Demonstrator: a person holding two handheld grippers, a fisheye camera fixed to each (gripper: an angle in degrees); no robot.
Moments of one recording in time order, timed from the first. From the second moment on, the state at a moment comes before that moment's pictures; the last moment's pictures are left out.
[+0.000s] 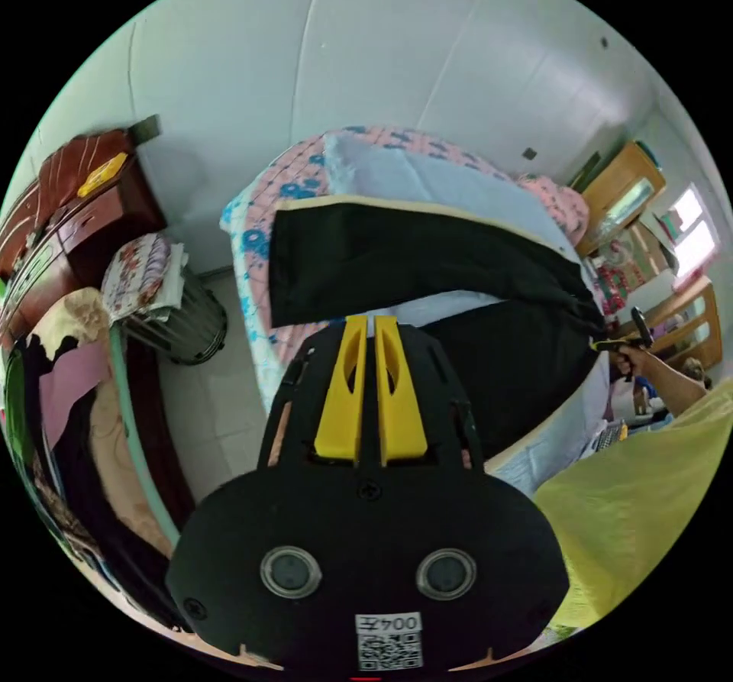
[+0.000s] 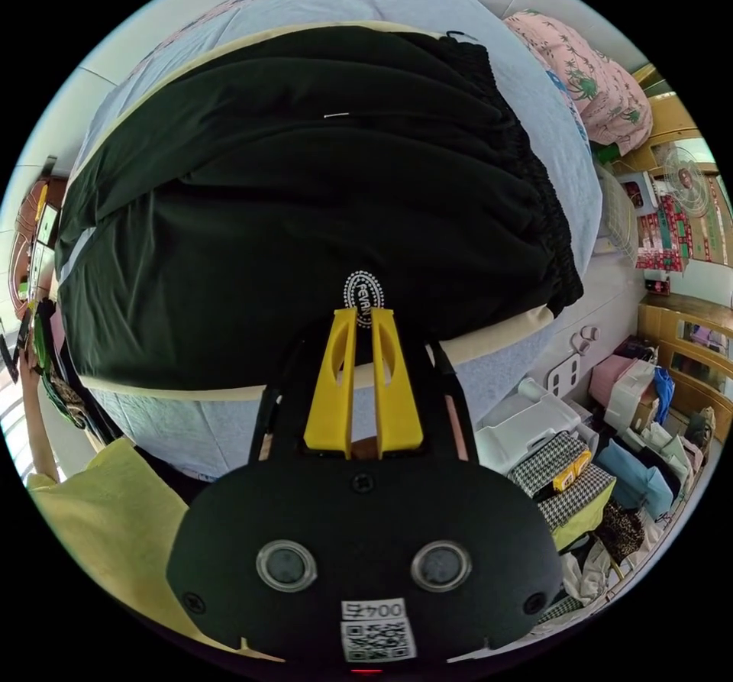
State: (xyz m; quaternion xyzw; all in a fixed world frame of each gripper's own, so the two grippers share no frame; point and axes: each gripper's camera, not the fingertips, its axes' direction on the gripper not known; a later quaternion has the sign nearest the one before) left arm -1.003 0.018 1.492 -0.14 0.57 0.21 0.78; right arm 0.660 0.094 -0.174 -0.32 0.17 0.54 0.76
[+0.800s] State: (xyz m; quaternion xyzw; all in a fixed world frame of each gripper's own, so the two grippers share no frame) left arm -0.685 0.261 1.138 -0.11 0.41 0.51 0.75; right arm 0.801 0.152 -0.389 -0.02 0.14 0.54 0.83
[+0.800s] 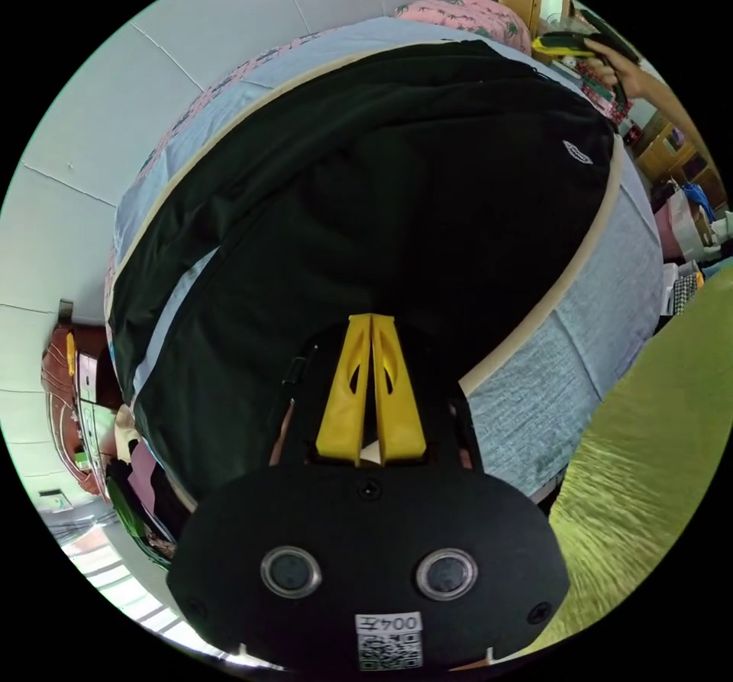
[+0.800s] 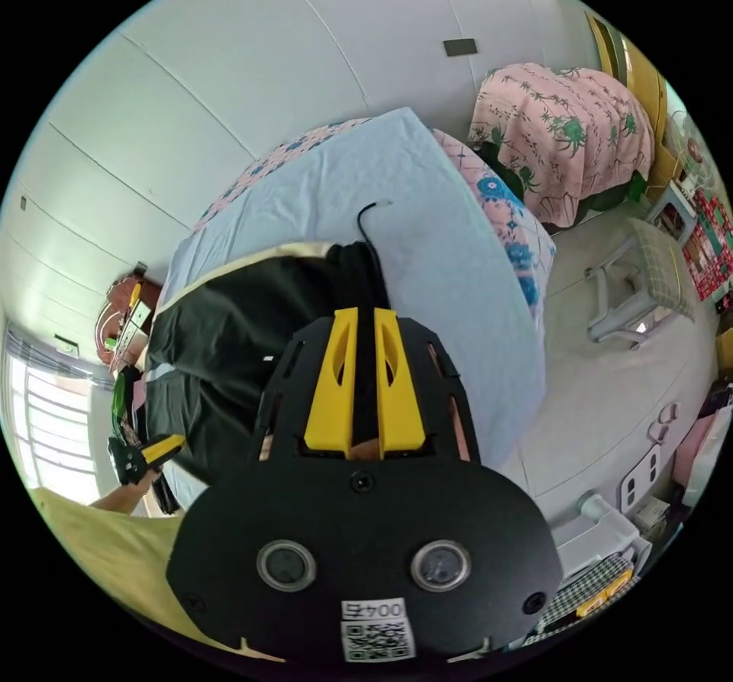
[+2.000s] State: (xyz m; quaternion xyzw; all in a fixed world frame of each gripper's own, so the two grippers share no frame) left arm -0.606 0.266 1.165 -0.24 0.41 0.45 0.75; right arm 0.688 -0.010 -0.470 -0.10 -0.06 0.11 0.99
